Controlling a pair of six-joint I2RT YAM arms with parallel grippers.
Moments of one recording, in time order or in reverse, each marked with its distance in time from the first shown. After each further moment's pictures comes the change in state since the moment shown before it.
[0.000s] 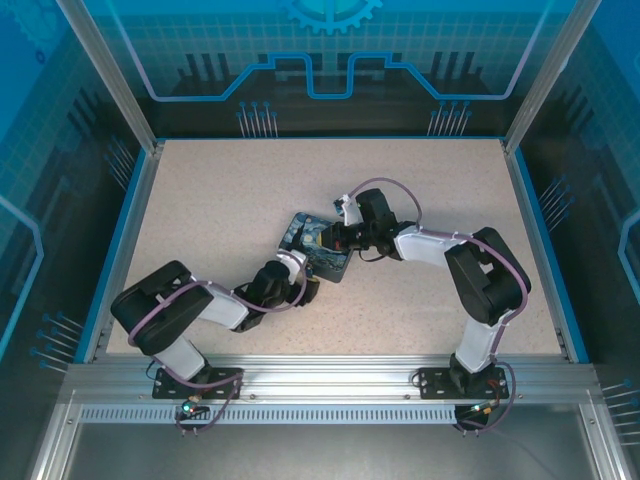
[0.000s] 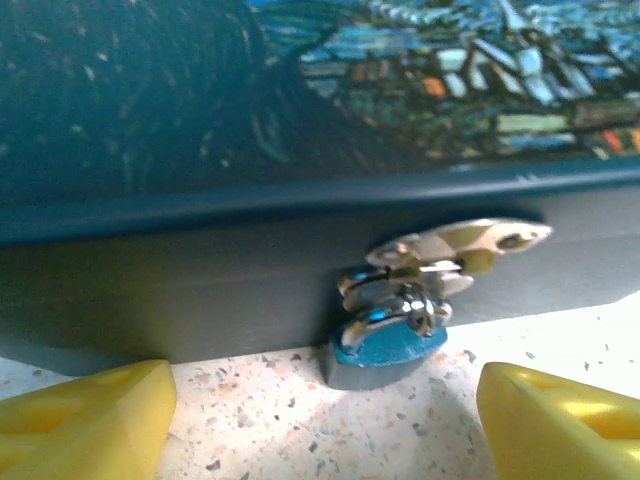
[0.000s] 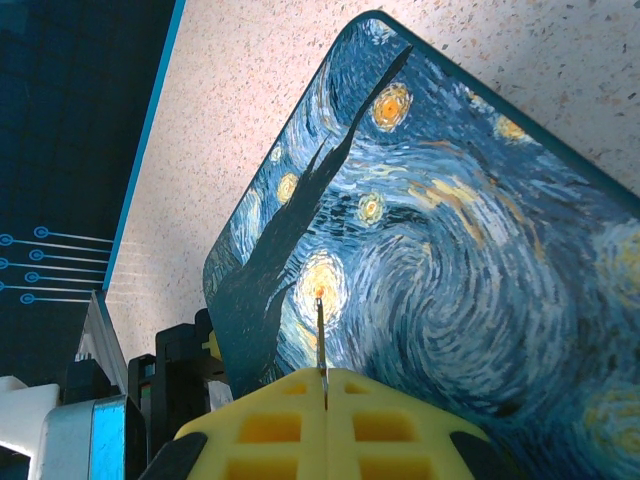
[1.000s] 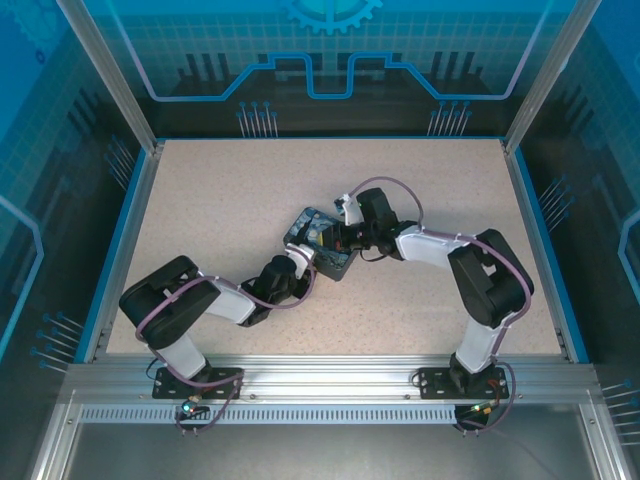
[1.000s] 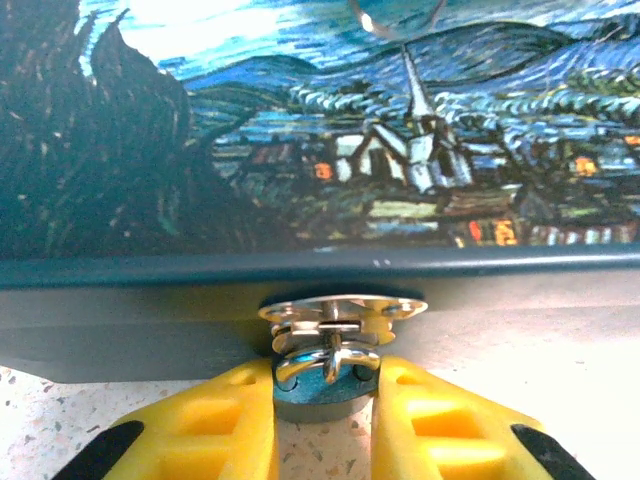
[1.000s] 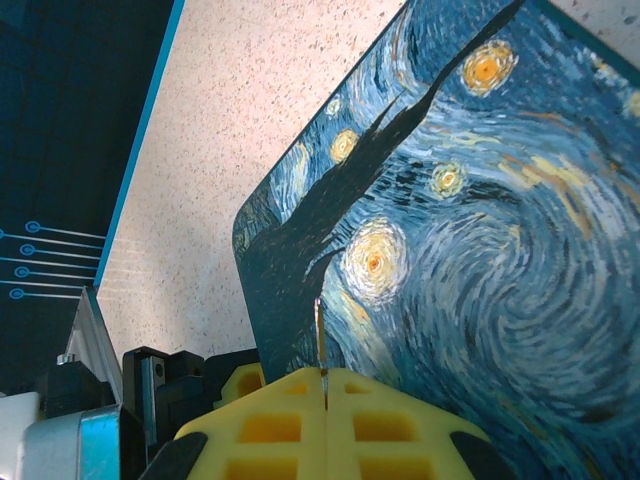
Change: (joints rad) left arm -0.013 0.041 0.073 0.007 -0.017 0.056; right arm 0.000 -0.031 0.000 -0.029 0.016 -0.031
